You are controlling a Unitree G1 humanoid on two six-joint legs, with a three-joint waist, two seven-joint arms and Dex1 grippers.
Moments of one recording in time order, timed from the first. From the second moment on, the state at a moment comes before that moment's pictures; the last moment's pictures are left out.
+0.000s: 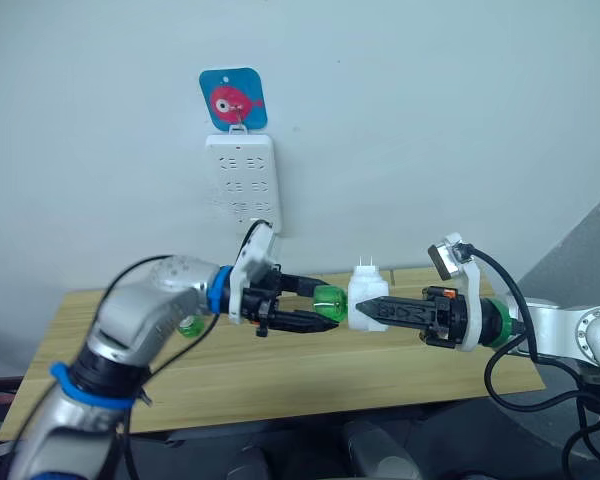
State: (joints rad) left arm -0.58 0.75 -0.20 -0.22 -0.92 0.95 -1.19; right arm -0.31 -0.81 0.05 -0.33 1.95 1.10 0.19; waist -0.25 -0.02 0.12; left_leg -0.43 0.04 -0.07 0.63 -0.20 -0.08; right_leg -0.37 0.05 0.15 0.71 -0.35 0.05
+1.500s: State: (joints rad) left arm -0.31 0.47 -0.18 -0.02 -0.25 -0.59 -1.17; right arm -0.29 -0.81 0.04 -0.30 1.95 1.08 0.16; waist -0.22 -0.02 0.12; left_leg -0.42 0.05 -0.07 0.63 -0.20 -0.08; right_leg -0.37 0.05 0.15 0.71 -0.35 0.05
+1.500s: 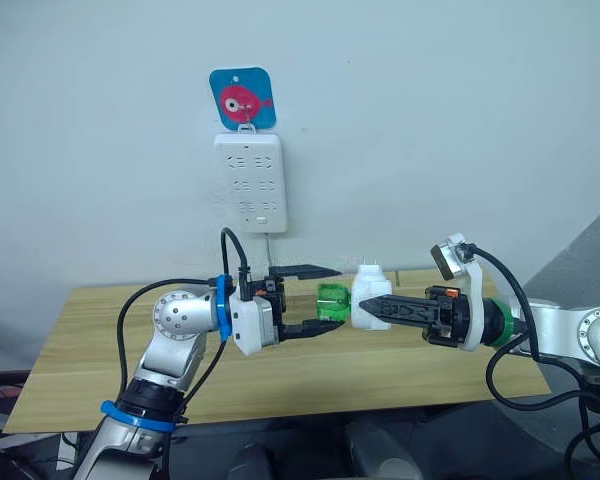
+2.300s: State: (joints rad) left arm -0.59 0.74 -0.21 -0.23 -0.94 0.93 -1.14; right arm -0.31 -0.83 0.06 -0.32 1.95 1.09 0.21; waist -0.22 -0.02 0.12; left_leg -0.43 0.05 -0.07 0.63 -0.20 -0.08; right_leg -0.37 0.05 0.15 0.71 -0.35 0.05
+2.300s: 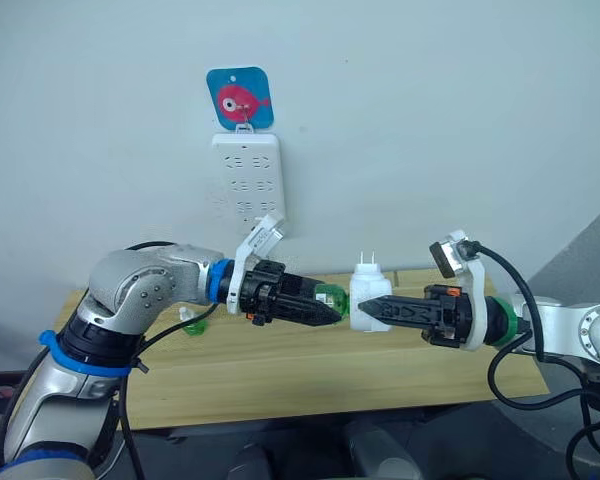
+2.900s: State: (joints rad) left arm -0.22 0.57 -0.08 -0.22 -0.38 -0.29 -1.24; right arm -0.30 -0.84 0.06 -0.33 1.95 1.10 0.20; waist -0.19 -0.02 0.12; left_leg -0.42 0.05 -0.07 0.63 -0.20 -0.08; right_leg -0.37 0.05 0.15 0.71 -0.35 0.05
